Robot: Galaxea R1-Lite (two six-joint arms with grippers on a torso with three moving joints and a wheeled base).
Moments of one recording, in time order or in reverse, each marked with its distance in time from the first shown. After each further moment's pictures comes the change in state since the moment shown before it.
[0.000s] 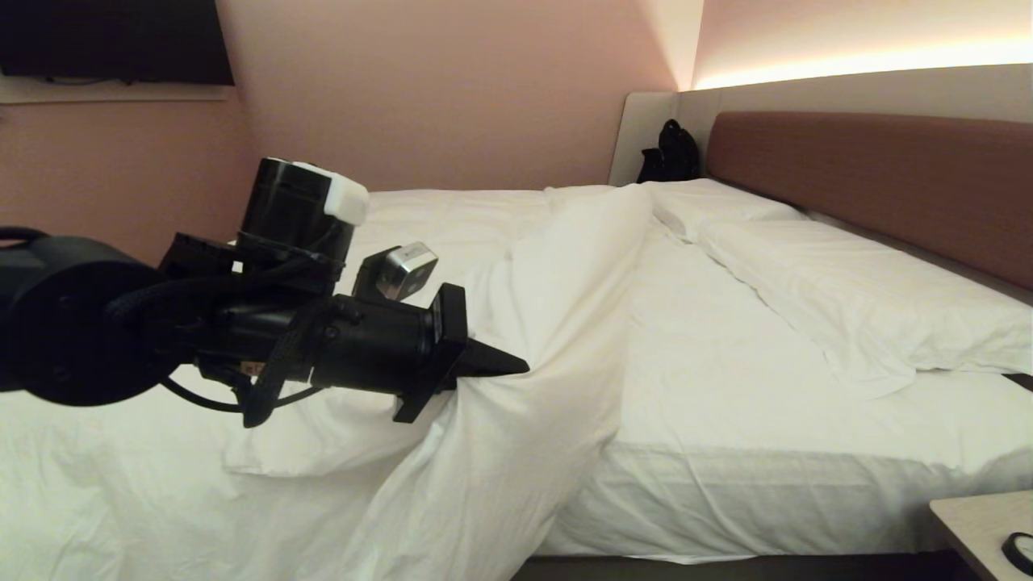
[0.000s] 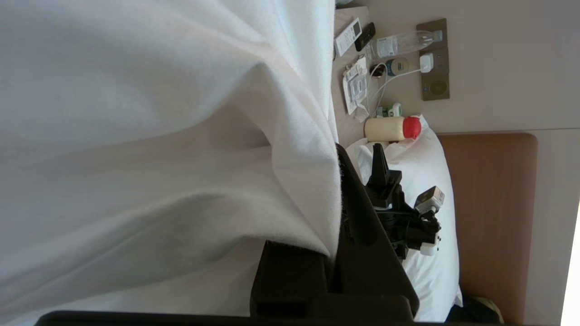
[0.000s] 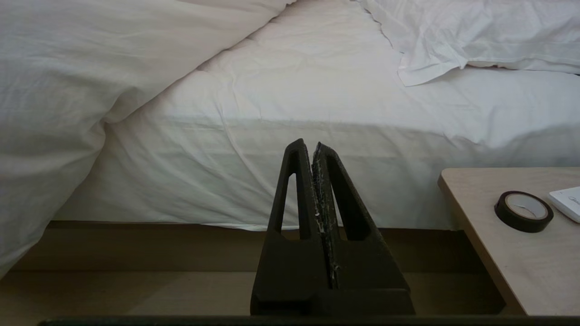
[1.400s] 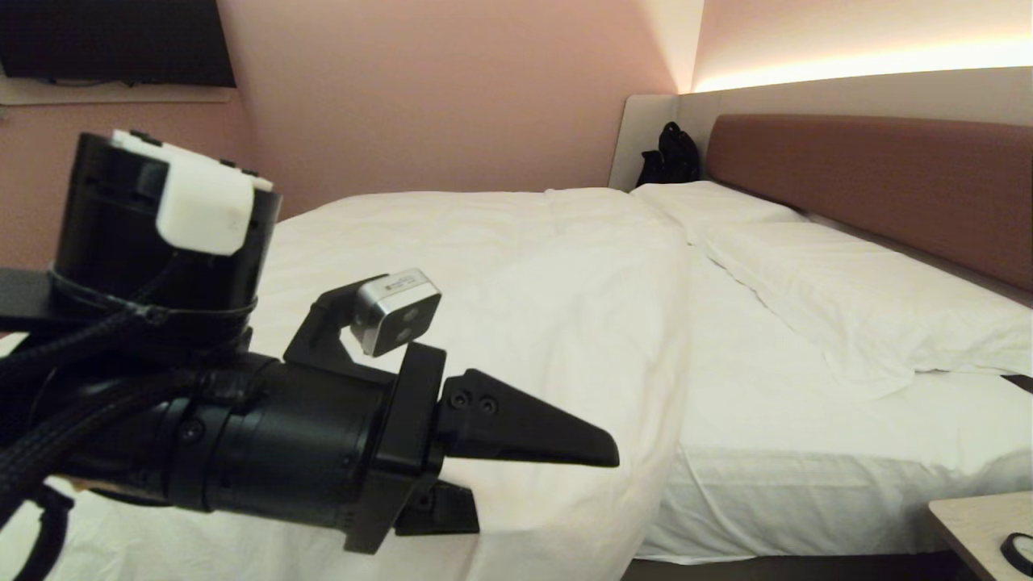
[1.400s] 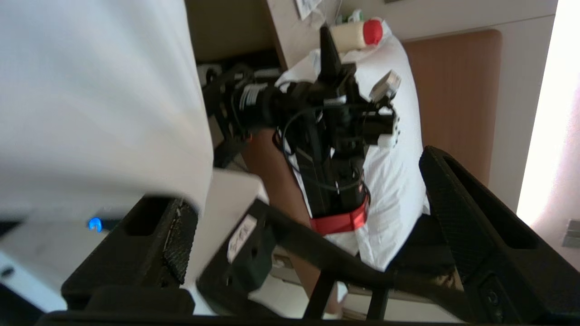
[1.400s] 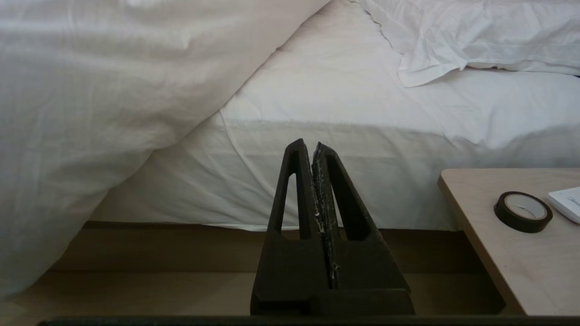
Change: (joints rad) left arm -0.203 -0.235 0.145 0.020 -0.014 -0.124; right arm 0.000 0.000 0.000 0.000 0.000 0.001
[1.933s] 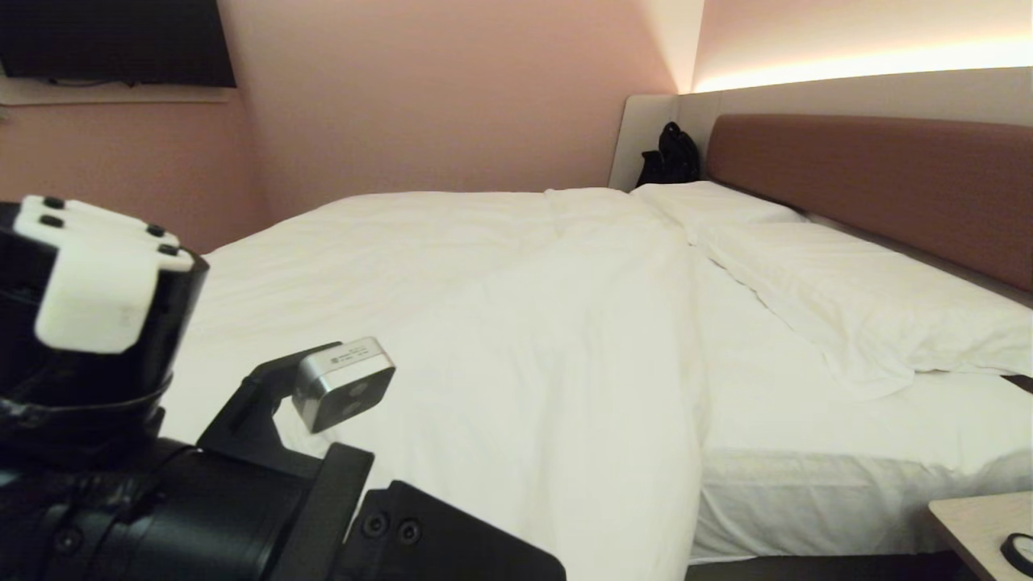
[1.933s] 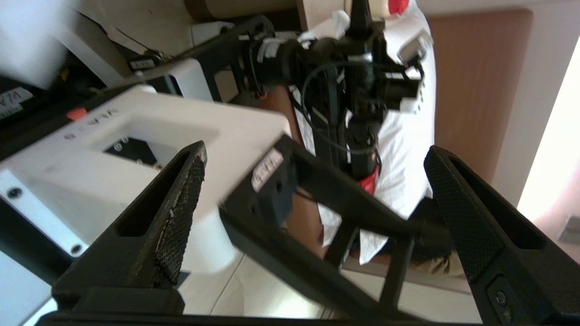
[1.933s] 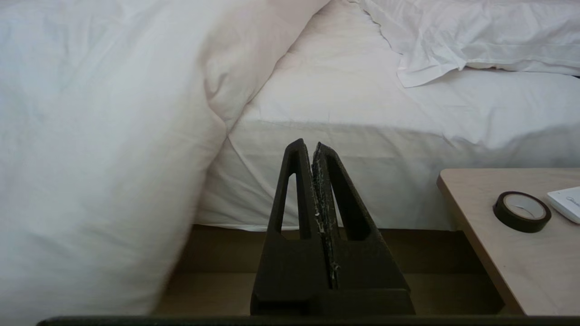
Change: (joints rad) left arm -0.022 -0.112 0.101 0.104 -0.007 -0.011; right arm 0.000 0.000 0.000 0.000 0.000 -0.002
